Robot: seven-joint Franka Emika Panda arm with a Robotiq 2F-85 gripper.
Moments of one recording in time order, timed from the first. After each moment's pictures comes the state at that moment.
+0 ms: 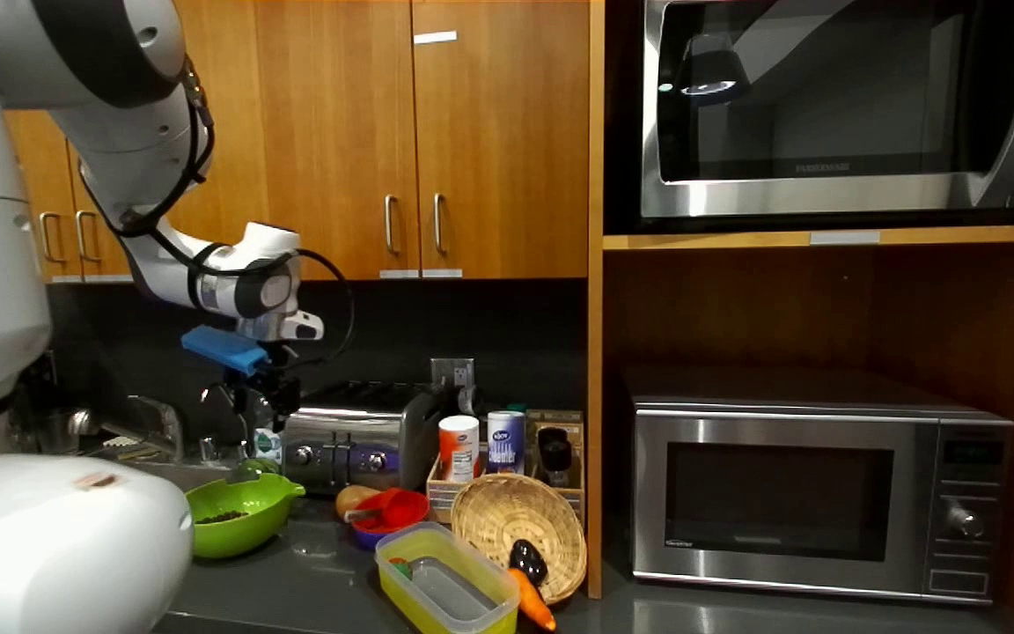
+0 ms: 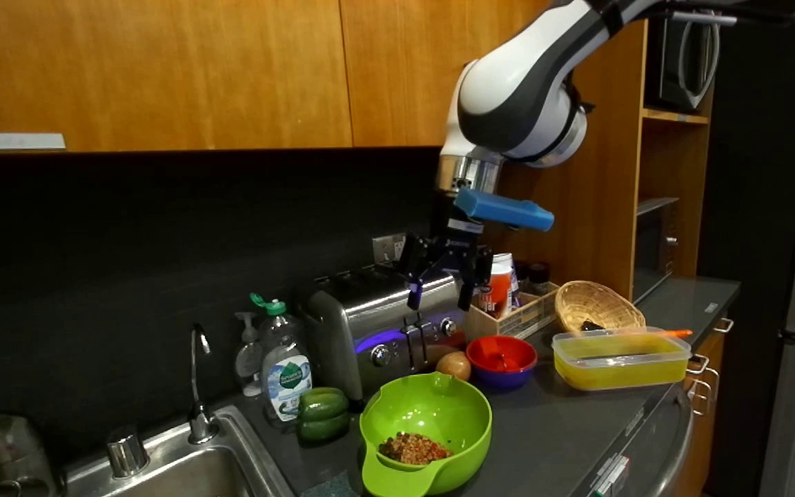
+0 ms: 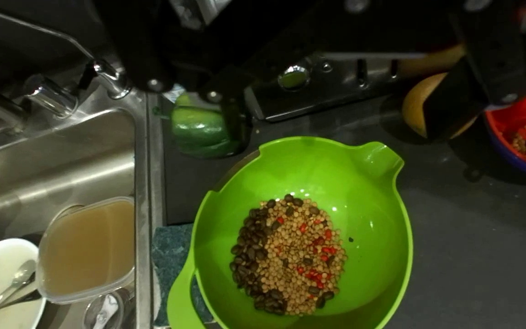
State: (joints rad) arm 0.31 -0.06 0.30 -2.30 0.32 2.41 0.29
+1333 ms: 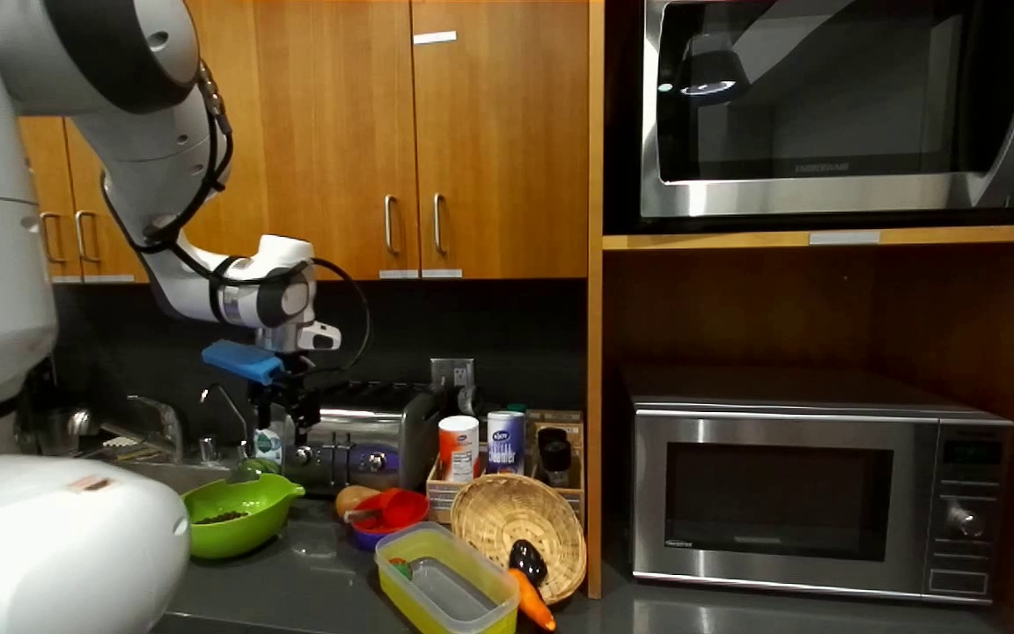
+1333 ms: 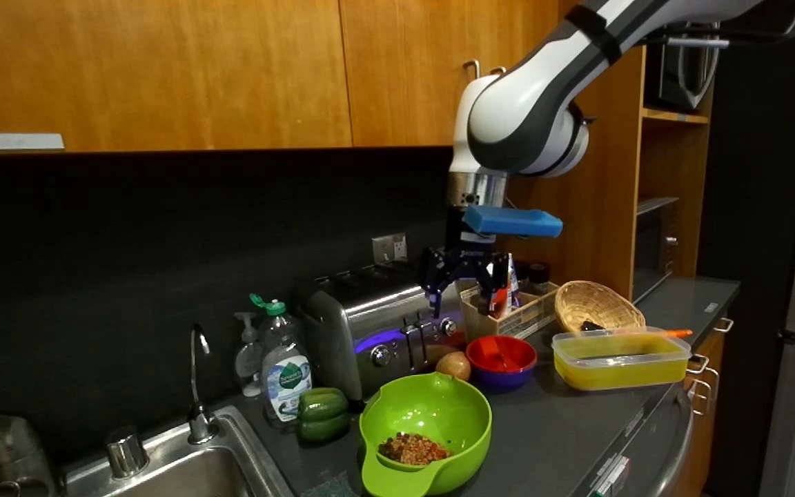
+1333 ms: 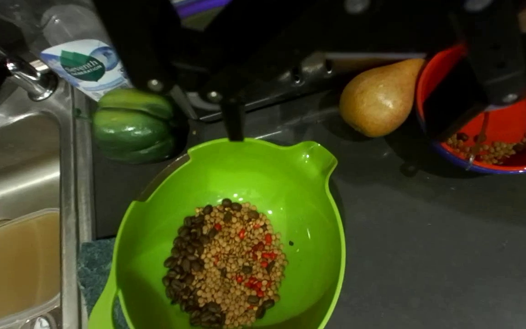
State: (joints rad) arm 0.27 -0.03 0.29 -2.31 0.21 2.40 0.38
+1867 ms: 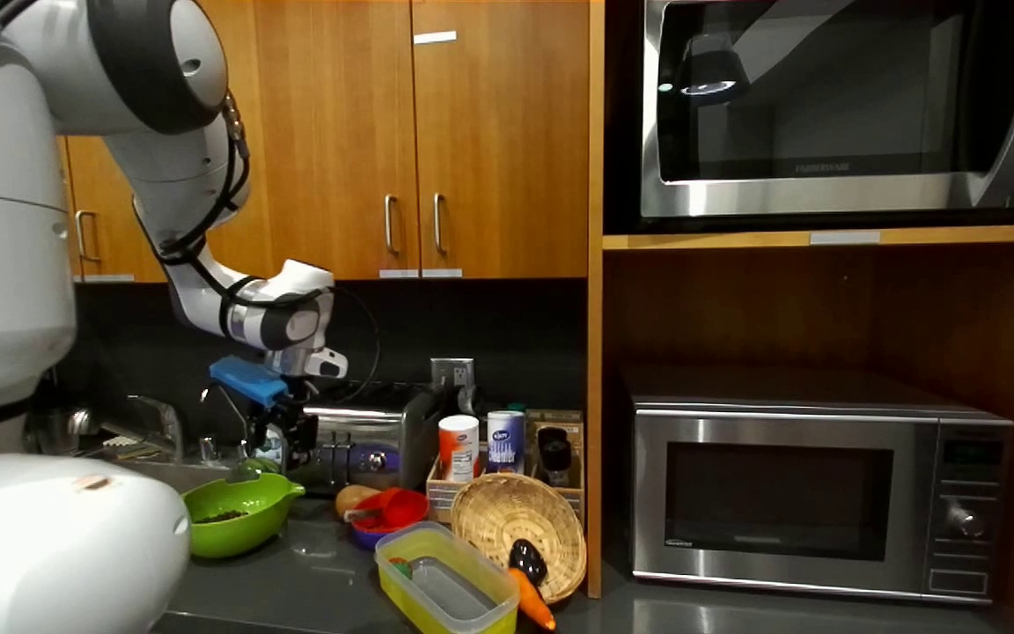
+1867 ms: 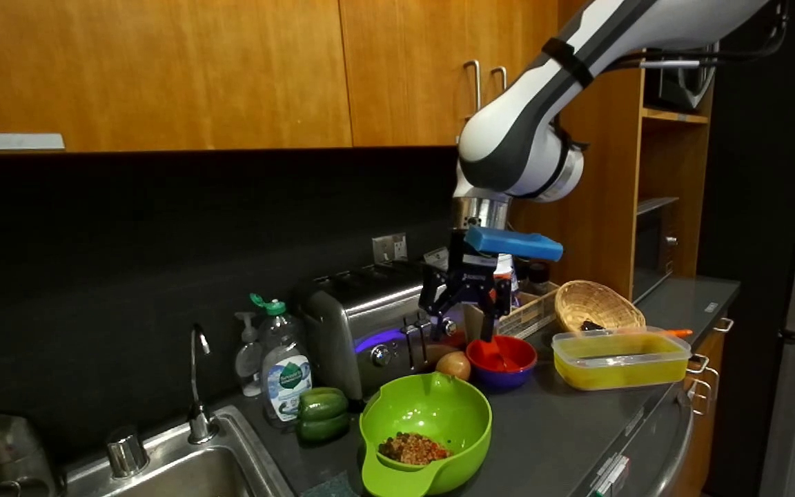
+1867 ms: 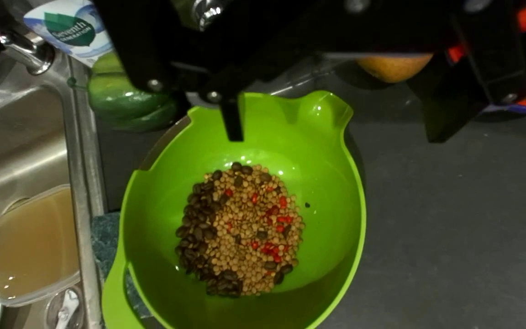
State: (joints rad) arm 0.27 0.04 0.27 -2.31 0.37 2.40 0.28
